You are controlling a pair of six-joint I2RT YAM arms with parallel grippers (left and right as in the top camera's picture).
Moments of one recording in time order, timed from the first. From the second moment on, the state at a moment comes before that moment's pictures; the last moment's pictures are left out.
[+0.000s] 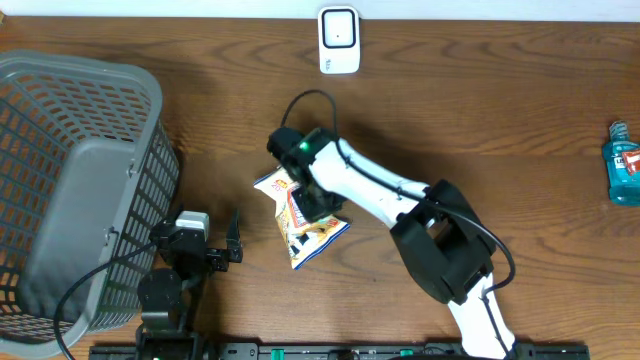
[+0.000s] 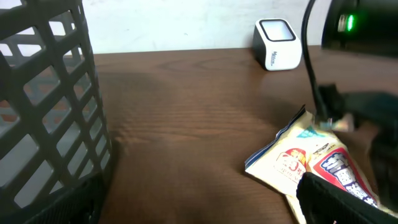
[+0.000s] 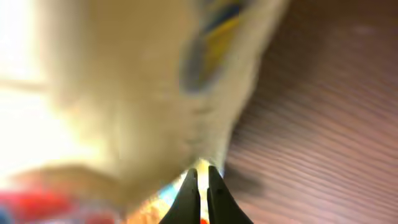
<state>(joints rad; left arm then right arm) -0.02 0.13 0.03 -0.12 0.12 0.01 0.78 2.20 1.72 -1.16 0.00 0.32</state>
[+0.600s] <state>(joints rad) -0.02 0.13 0.03 -0.12 0.12 0.01 0.82 2.14 1.78 -1.02 -0.08 0.28</state>
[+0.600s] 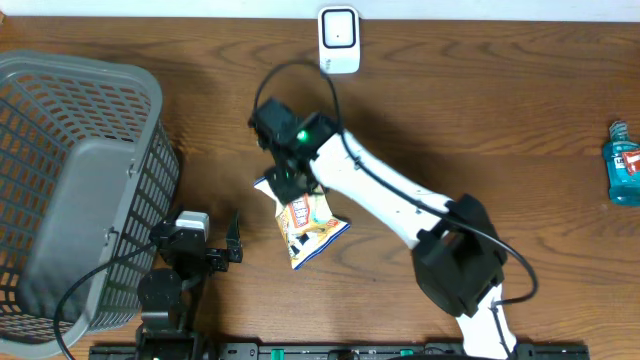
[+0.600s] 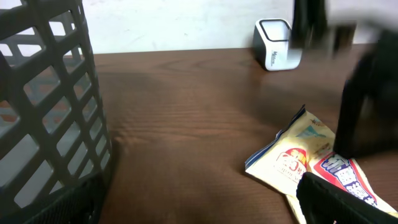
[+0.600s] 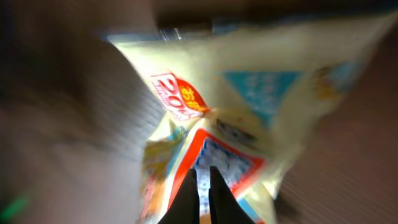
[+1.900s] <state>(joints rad) -0.02 0.13 0.03 -0.12 0.12 0.01 0.78 2.08 1.51 -0.95 -0.12 0.10</state>
